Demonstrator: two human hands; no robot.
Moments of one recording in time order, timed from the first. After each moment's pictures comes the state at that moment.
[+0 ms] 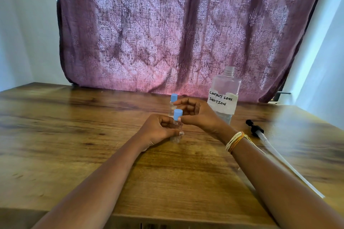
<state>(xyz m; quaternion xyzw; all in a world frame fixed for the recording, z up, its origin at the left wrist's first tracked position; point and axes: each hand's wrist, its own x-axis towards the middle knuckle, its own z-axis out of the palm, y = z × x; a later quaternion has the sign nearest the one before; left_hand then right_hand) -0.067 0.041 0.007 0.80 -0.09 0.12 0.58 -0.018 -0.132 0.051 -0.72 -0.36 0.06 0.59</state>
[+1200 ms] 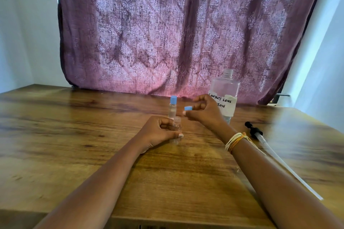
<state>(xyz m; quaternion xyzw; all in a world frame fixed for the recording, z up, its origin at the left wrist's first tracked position) -0.067 0.041 0.008 0.80 -0.08 0.11 0.59 -0.016 -0.134 0.058 -0.78 -0.19 -0.09 0.59</state>
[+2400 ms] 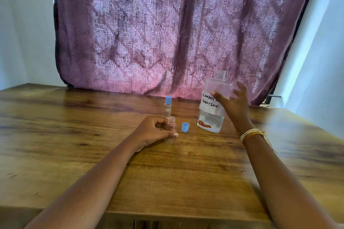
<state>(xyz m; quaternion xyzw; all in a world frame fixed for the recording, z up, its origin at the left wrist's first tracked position) -0.066 0.042 0.006 0.80 -0.09 0.10 0.59 0.019 -0.213 0.073 -0.74 -0.12 -0.27 0.61</state>
